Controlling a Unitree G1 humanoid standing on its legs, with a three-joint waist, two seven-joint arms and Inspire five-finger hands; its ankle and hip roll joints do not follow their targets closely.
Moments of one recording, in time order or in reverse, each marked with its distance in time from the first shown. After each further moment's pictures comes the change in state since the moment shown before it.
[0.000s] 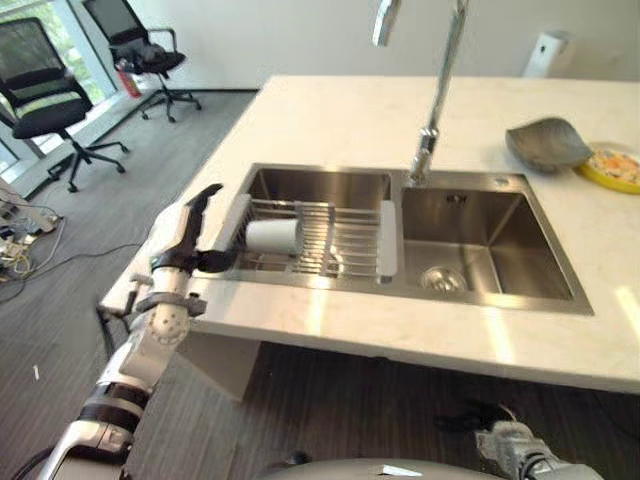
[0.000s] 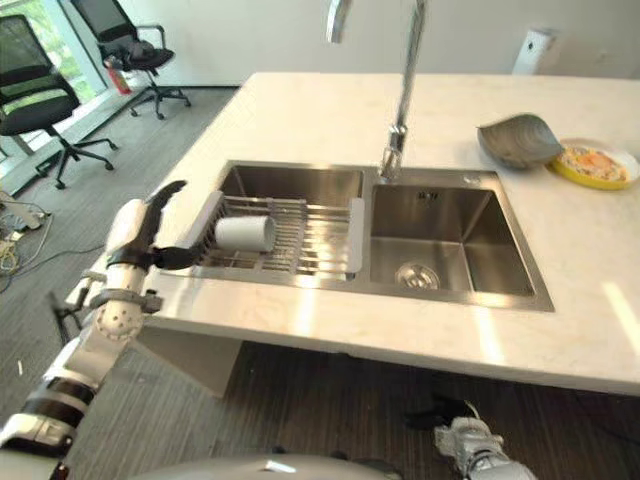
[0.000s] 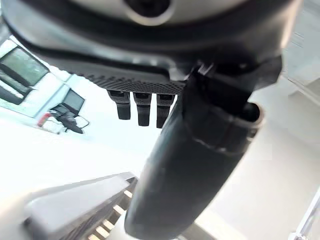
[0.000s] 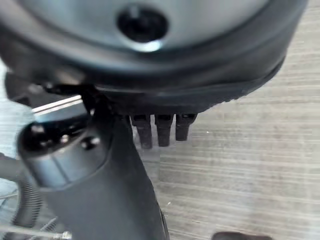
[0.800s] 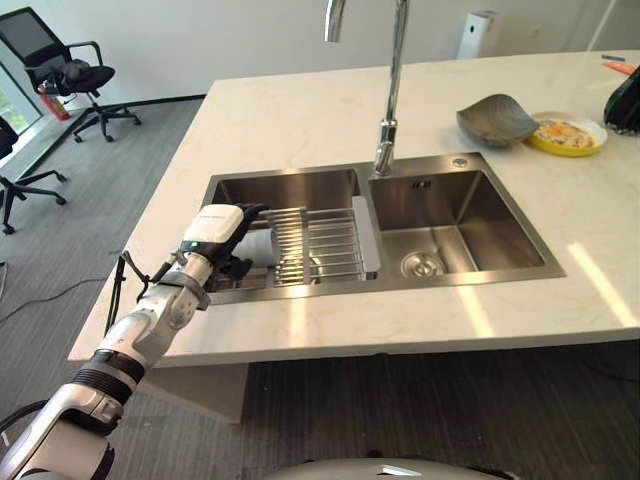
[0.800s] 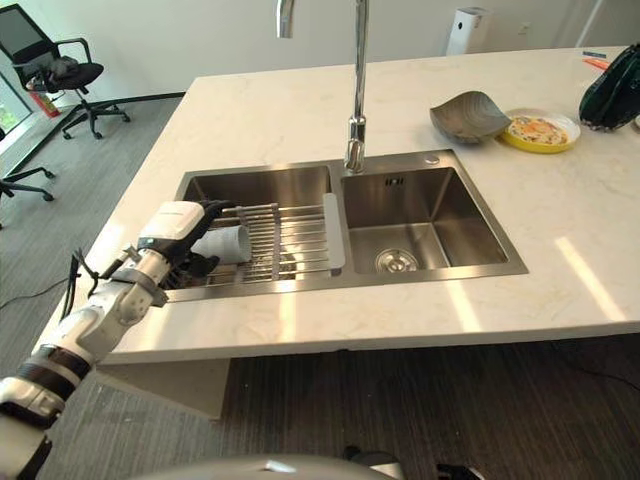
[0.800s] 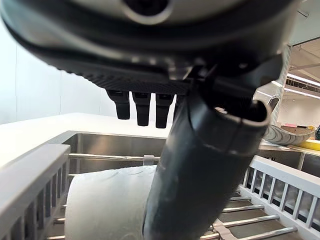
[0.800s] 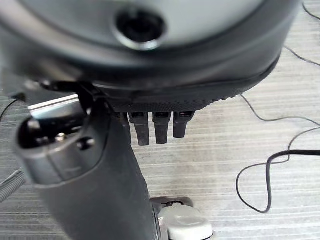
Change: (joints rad) left arm -0.195 0.128 -0.278 0.138 0.278 0.078 -0.158; right arm 0.173 0.031 -0.009 0.079 -0.100 0.008 0.073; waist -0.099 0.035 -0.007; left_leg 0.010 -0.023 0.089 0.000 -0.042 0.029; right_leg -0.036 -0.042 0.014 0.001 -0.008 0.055
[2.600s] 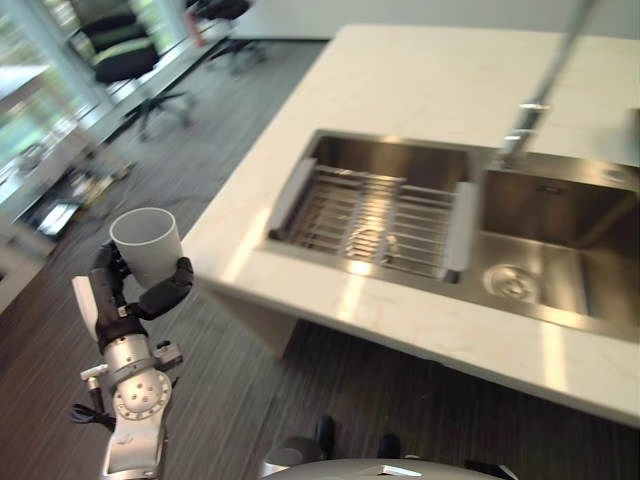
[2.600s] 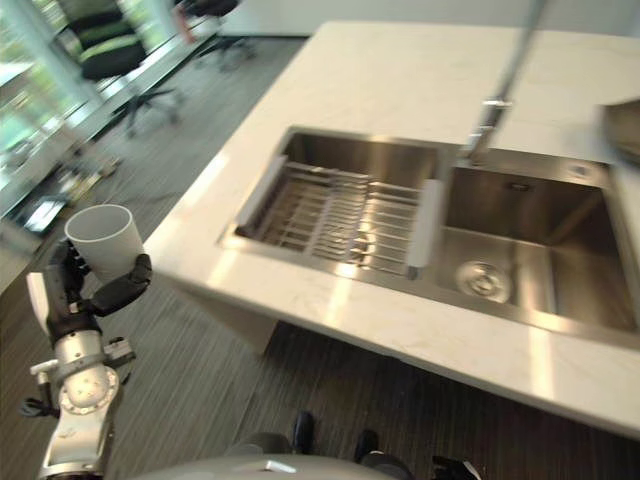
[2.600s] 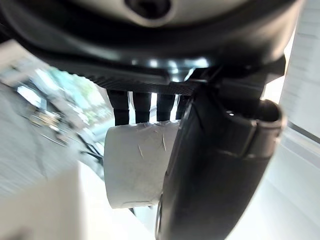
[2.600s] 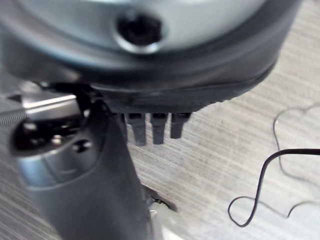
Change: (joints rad) left arm 0.618 -0.489 0.599 -0.462 -0.615 -0.052 0.285; right arm 0.069 0.007 -0.006 -0.139 -0.057 0.012 -0.065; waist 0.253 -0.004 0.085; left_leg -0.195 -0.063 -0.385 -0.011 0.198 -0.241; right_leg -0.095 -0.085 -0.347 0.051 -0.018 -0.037
